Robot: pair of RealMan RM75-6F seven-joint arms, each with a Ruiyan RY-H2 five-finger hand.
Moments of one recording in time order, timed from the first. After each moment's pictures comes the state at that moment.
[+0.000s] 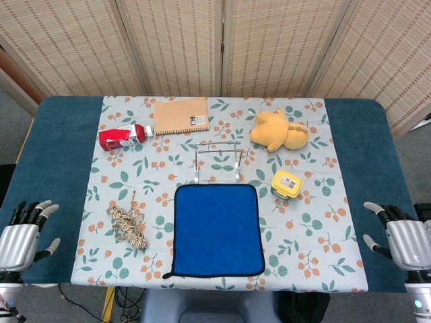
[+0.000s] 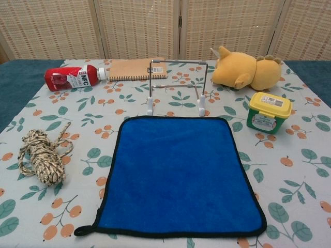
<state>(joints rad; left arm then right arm) -0.13 -1.13 -0.05 -1.66 1.45 1.44 0.17 0.06 -1.09 0.04 -1.63 -1.53 1.49 -0.09</state>
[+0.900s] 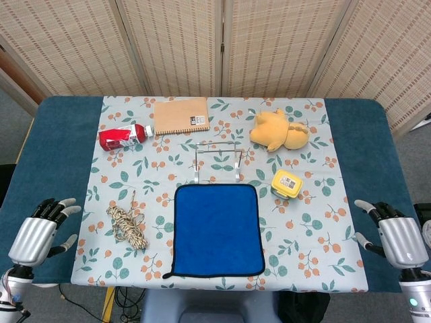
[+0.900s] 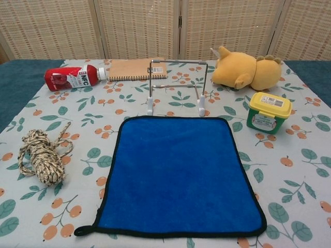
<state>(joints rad) -0.20 -1.14 -0.03 -1.57 1.64 1.44 0.02 0.08 -1.09 0.04 -1.64 -1.59 1.50 -0.06</state>
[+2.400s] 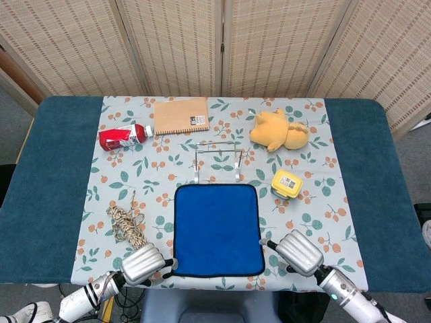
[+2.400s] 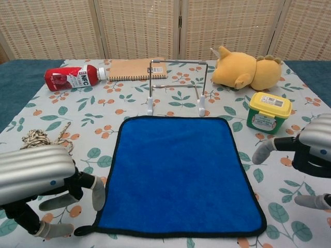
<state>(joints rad) -0.55 -1.41 0.13 -1.56 1.91 1.05 0.01 0.37 -1.28 -0.08 -1.66 -1.83 1.11 -0.21</state>
